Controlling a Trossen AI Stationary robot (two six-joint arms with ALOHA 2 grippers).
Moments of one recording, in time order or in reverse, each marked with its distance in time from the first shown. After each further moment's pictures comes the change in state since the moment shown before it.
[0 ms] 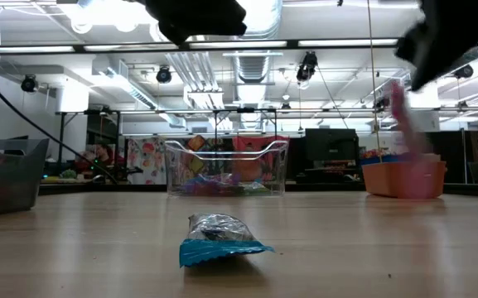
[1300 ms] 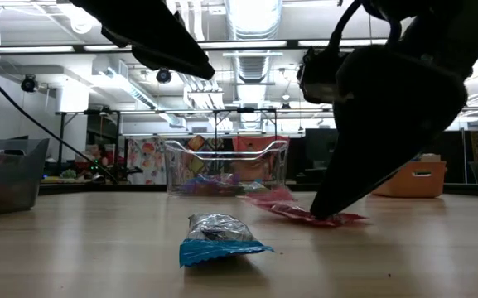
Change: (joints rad) left arm -0.086 0.060 -0.006 -0.165 0.036 -0.128; right arm -0.093 0.441 -0.005 0.604 0.055 0.024
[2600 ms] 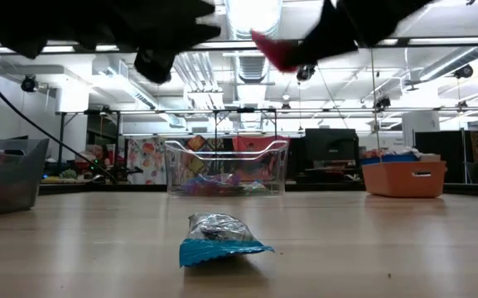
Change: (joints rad) left arm 0.062 -0.051 -0.407 0.967 0.072 0.063; right arm 0.064 -0.219 -0.002 0.050 0.634 -0.581
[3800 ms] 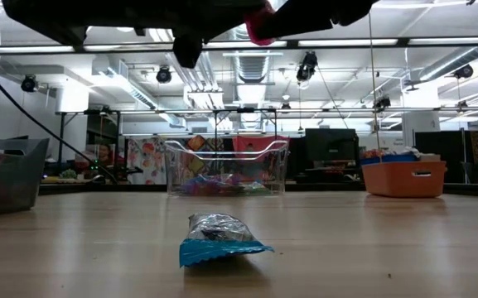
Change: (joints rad) left arm 0.087 0.115 0.168 0.084 -0.127 0.023; right arm -0.042 -0.022 0.001 0.270 -0.069 -0.360
